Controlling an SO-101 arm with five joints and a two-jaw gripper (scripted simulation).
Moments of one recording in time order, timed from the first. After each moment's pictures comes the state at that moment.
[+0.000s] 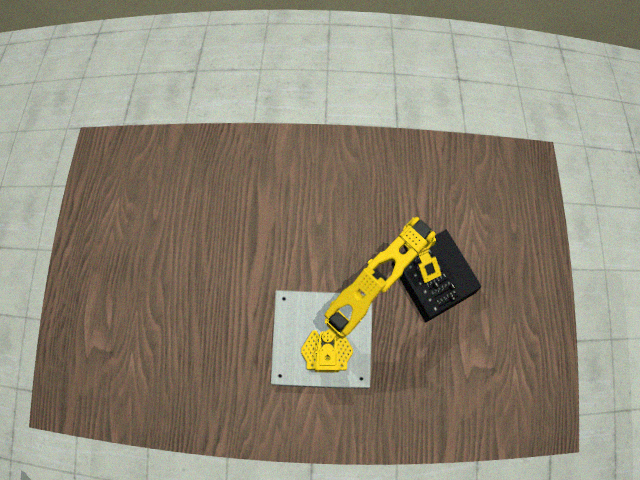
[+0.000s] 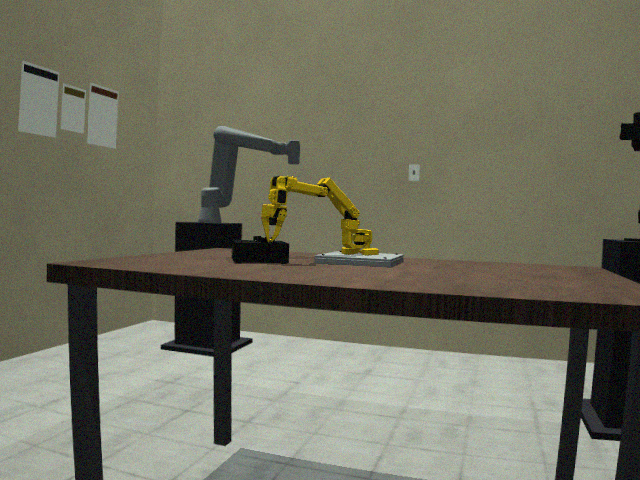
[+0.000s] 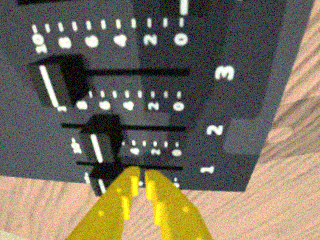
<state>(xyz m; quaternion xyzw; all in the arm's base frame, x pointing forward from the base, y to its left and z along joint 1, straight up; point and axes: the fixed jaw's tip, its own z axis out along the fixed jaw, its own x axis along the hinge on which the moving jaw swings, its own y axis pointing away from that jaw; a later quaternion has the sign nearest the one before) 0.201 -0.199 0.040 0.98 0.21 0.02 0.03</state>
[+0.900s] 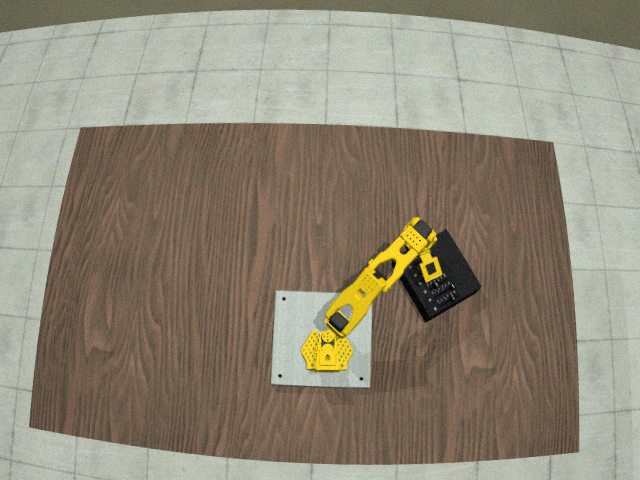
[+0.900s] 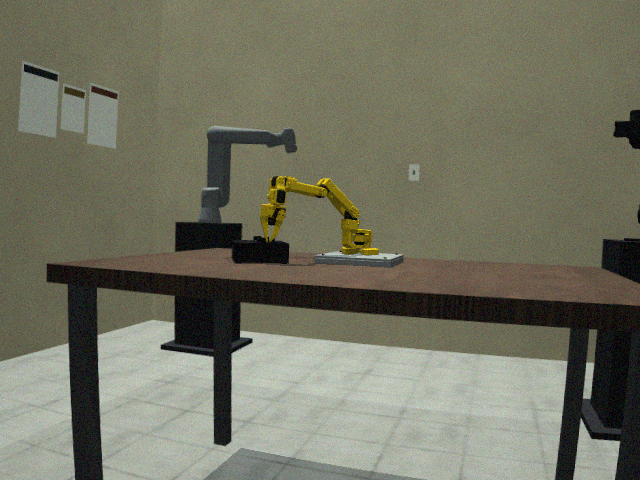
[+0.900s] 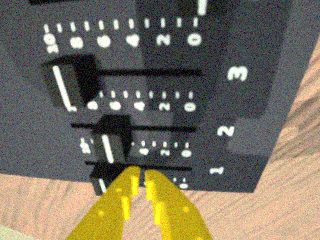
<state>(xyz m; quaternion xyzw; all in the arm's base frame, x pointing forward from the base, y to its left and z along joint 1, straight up) 0.203 -0.203 0.040 0.98 0.21 0.03 0.04</state>
